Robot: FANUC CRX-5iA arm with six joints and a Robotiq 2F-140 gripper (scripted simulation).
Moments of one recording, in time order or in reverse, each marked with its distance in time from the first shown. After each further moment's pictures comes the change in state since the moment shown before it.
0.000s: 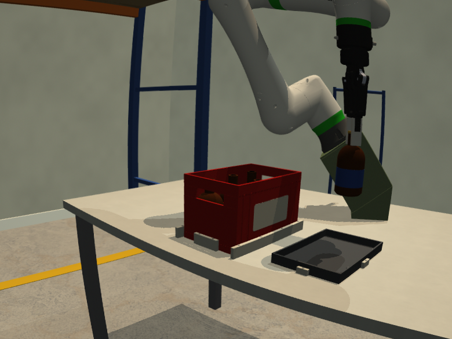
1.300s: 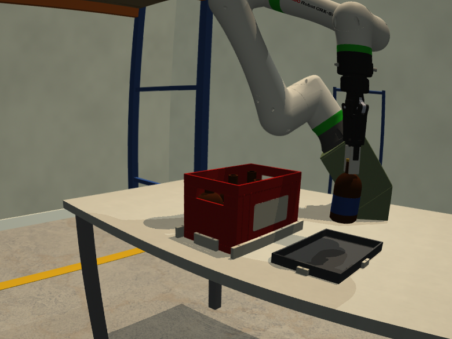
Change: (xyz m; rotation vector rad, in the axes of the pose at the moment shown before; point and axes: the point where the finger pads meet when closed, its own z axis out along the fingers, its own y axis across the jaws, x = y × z) arm 0.000 0.000 0.069 0.000 0.000 0.000
